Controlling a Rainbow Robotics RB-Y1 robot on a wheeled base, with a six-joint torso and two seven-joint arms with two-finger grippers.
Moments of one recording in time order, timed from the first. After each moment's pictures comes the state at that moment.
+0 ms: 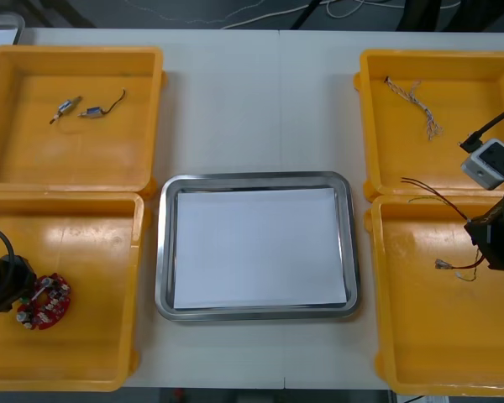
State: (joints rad) right arm -0.13 -0.64 -0.29 -2.45 -0.86 1.92 1.80; left arm 0.02 0.43 0.35 -1.94 0.42 1.74 -0.96
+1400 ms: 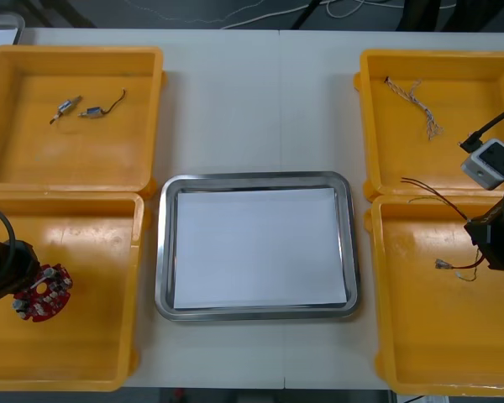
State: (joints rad) right arm -0.13 -0.64 -0.29 -2.45 -0.86 1.92 1.80; left arm -0.03 0.44 0.33 -2.07 0.45 1.88 -0.96
